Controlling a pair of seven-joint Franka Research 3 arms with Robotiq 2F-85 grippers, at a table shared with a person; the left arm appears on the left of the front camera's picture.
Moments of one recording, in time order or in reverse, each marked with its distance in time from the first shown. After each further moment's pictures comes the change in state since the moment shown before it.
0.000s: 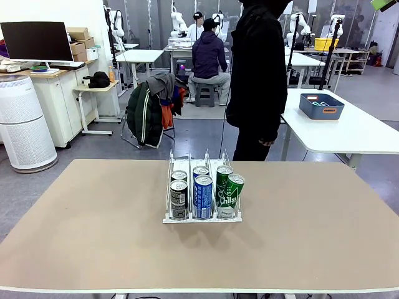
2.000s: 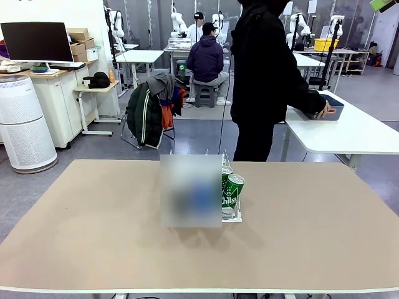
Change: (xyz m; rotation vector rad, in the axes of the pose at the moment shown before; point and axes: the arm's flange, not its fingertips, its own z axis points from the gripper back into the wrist) left arm -0.001 0.001 0.001 0.006 0.002 0.005; right arm 0.000 0.000 0.000 0.000 0.000 0.000
